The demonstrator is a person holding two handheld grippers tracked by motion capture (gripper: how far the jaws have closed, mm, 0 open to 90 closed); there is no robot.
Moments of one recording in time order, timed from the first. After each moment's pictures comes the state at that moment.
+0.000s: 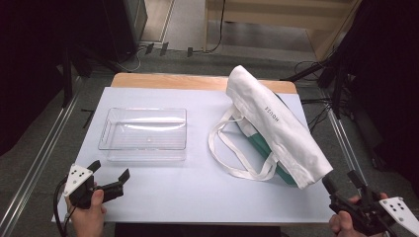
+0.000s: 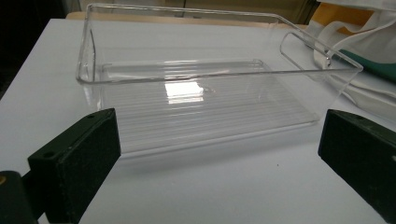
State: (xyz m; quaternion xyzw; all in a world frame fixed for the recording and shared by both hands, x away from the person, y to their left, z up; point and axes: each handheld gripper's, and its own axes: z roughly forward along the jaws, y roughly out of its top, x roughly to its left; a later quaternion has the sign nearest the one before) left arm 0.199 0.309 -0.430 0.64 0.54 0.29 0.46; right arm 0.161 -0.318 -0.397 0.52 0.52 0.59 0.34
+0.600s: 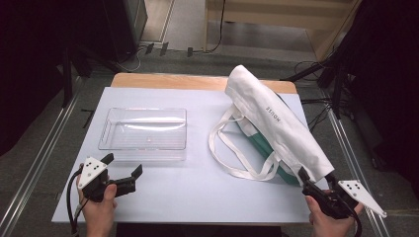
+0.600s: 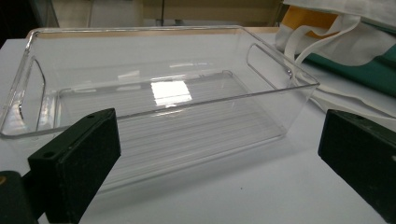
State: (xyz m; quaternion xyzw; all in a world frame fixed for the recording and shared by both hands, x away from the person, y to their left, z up) left arm 0.212 0.280 -0.414 0.67 0.50 0.28 0.47; right arm 0.195 -0.281 -0.424 0.58 0.56 0.50 0.32
